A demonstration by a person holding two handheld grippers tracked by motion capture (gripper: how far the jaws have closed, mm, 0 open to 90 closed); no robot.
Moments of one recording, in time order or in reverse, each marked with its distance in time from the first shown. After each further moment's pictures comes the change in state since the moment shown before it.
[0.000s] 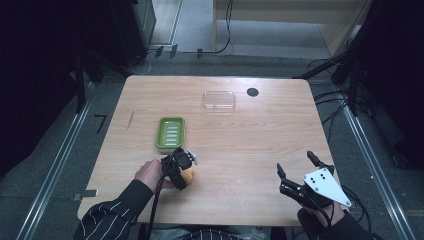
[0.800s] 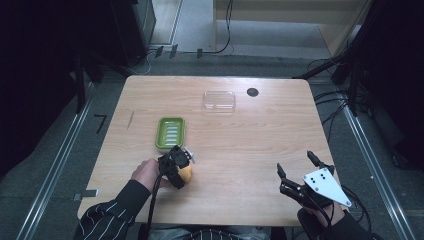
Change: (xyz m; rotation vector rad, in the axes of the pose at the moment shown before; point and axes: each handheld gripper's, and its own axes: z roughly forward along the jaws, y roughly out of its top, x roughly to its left) left arm 0.003 -0.006 -0.010 -0.034 0.010 -0.022; right arm 0.000 0.000 0.000 -0.001 -0.002 0.000
